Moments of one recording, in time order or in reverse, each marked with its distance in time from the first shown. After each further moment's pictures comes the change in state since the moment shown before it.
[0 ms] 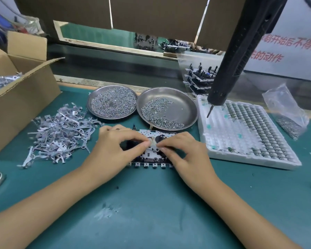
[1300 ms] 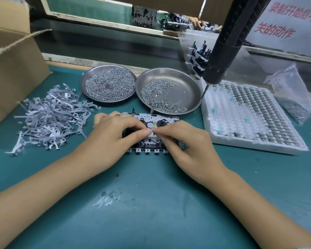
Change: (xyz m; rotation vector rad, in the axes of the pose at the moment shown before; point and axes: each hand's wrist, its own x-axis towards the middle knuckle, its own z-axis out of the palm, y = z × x) left_hand 0.000 0.002 -0.006 0.014 -0.154 -0.052; right_hand -0.004 0.001 0.004 -0.069 -0.037 -0.199
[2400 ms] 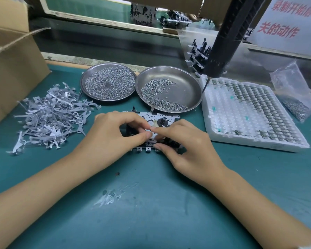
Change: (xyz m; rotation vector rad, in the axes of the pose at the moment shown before) left_hand -0.002 -0.004 0.002 -0.146 0.021 -0.062; right_hand -0.002 -0.001 0.002 -0.110 -0.017 -0.075
